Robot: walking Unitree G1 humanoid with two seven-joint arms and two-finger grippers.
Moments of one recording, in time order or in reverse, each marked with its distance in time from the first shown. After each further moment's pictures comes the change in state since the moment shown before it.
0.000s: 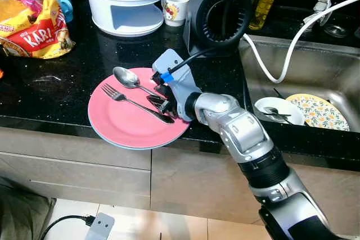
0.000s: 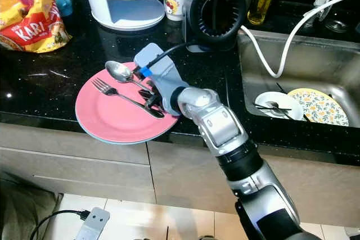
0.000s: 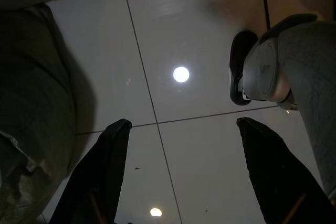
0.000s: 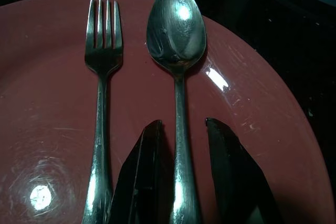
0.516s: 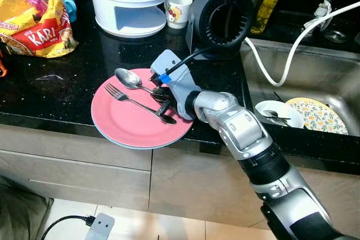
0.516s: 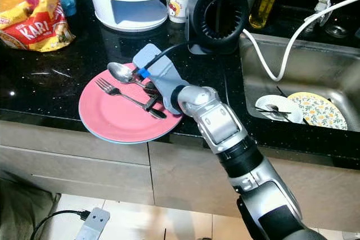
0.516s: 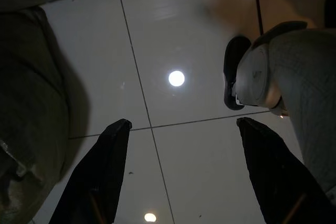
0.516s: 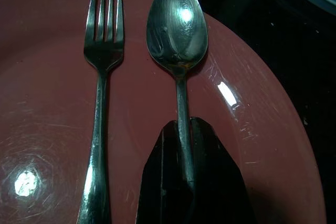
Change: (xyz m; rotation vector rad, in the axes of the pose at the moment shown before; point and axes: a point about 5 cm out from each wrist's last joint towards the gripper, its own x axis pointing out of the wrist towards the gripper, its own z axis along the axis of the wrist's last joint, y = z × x) left arm 0.000 -0.001 0.000 -0.001 0.000 -0.002; right arm 0.001 -0.004 -0.006 -0.036 0.067 -0.004
